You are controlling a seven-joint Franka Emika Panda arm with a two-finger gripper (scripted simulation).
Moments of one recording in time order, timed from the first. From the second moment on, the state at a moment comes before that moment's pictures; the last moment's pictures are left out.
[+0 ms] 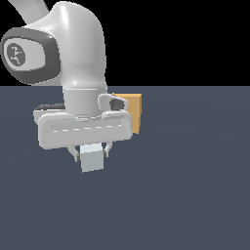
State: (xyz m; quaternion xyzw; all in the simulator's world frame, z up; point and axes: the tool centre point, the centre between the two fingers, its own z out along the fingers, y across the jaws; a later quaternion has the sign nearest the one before) arm -0.081 -0.031 0.031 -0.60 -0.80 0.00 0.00
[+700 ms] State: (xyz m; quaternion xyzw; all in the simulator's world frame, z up) arm -0.072 0.027 0.054 -0.70 -0.72 0.00 0.00
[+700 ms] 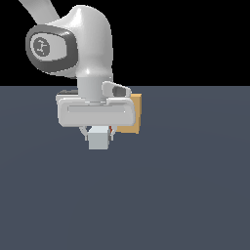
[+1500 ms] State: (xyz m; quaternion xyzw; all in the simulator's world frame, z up) arm -0.053 0.069 0.072 -0.77 -0.64 0.00 0.00
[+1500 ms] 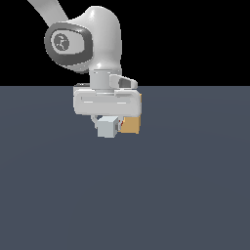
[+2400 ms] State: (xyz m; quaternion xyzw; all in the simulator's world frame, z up) arm -0.051 0.069 0.074 -0.77 -0.64 0.00 0.00
